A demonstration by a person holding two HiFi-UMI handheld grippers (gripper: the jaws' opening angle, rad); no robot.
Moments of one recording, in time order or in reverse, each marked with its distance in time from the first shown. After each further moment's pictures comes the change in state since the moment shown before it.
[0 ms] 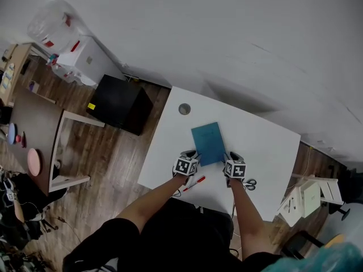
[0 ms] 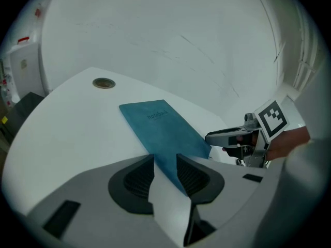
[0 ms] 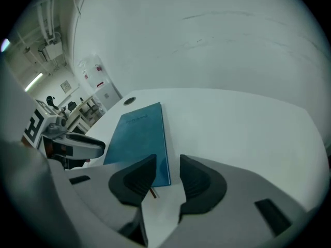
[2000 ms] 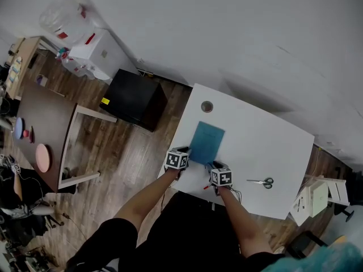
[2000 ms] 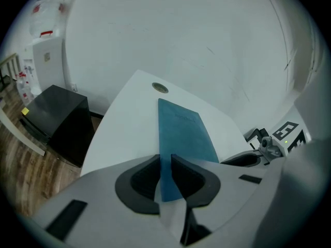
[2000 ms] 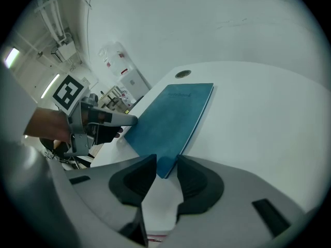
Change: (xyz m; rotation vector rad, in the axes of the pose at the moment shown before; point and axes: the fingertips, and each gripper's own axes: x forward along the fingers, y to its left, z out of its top) left arm -0.102 0.127 -0.020 -0.071 0.010 0.080; right arm 0.032 0.201 -0.063 -0.038 0.133 0.217
